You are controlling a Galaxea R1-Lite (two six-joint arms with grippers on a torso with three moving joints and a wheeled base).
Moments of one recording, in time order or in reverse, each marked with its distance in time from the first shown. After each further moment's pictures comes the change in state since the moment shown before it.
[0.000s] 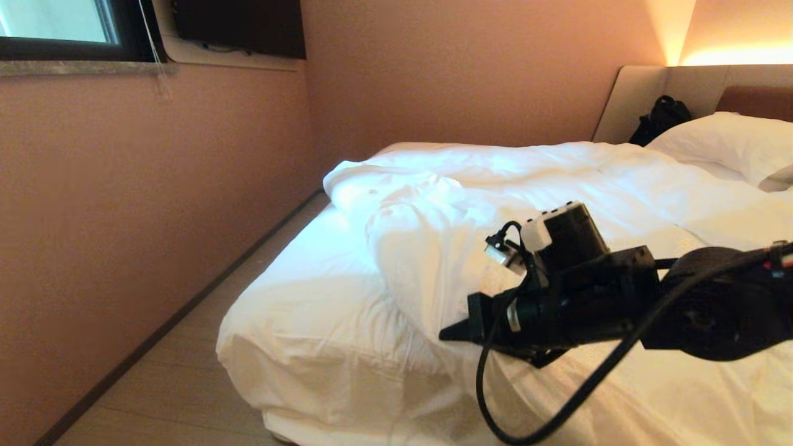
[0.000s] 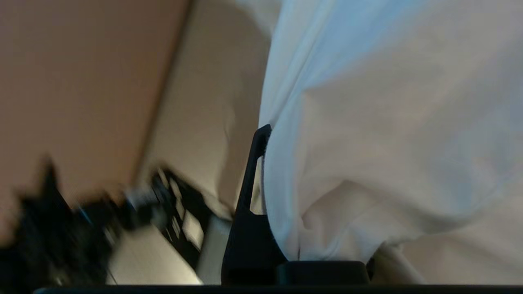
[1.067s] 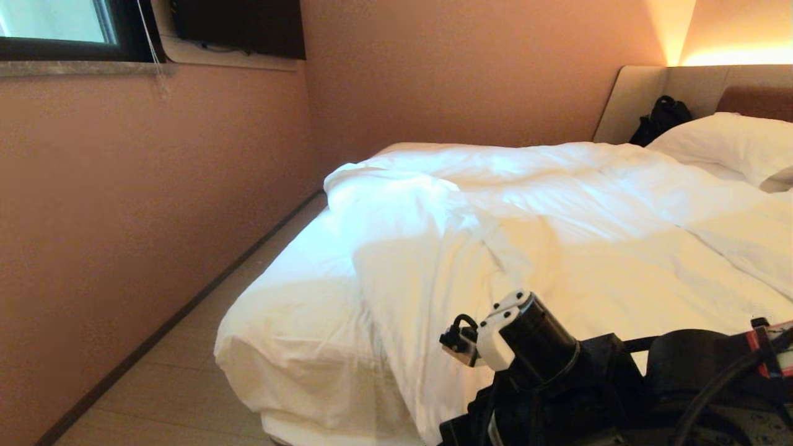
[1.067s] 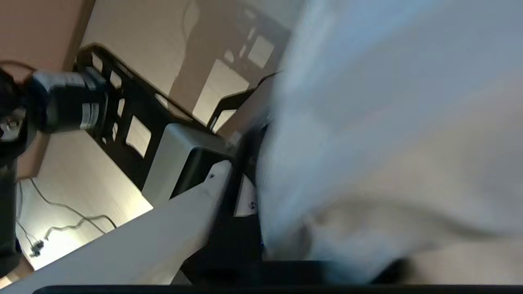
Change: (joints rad) left arm 0.000 0.000 0.000 0.000 0.000 0.000; right arm 0.226 0.012 0.143 0.020 -0.066 -0.098
